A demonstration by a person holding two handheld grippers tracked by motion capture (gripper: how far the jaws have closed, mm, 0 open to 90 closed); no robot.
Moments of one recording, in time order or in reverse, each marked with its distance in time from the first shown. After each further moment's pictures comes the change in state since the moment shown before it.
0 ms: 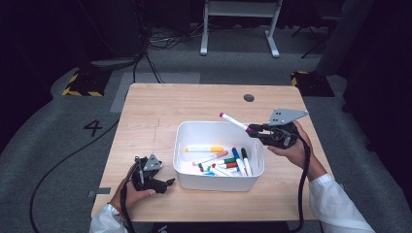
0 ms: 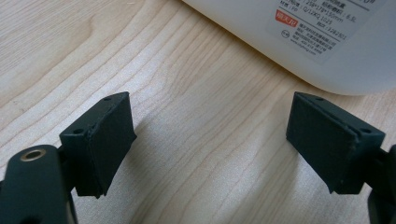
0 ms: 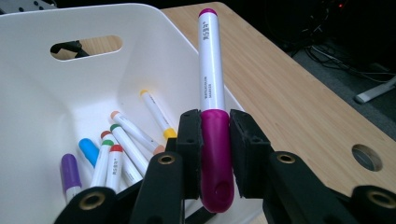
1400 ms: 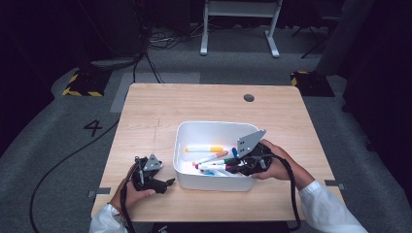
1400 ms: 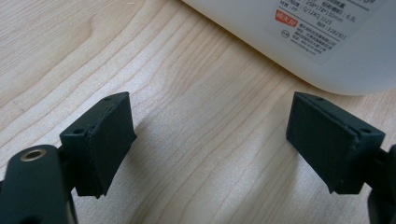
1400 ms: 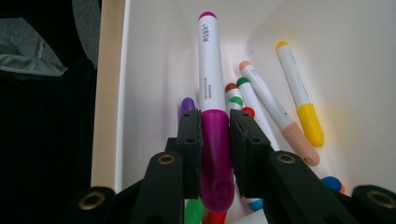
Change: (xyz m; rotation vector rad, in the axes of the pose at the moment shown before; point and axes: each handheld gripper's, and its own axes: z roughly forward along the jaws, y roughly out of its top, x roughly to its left) left arm 0.000 0.000 0.000 0.000 0.000 0.000; right arm 0.067 0.002 0.043 0.251 0.395 -0.195
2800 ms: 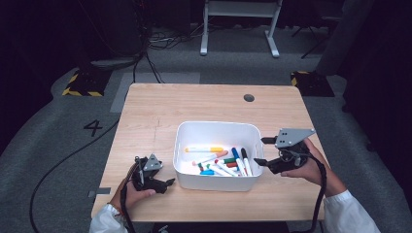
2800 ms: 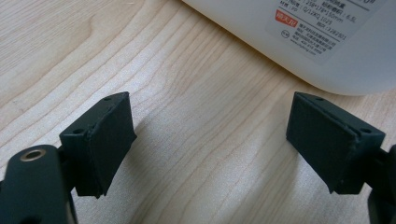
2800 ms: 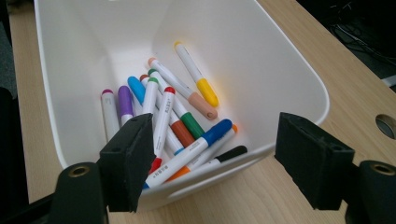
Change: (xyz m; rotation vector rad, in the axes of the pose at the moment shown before) left arm 0.000 0.000 0.000 0.000 0.005 0.005; right arm 0.001 -0.053 -0.073 -0.134 -0.339 0.137
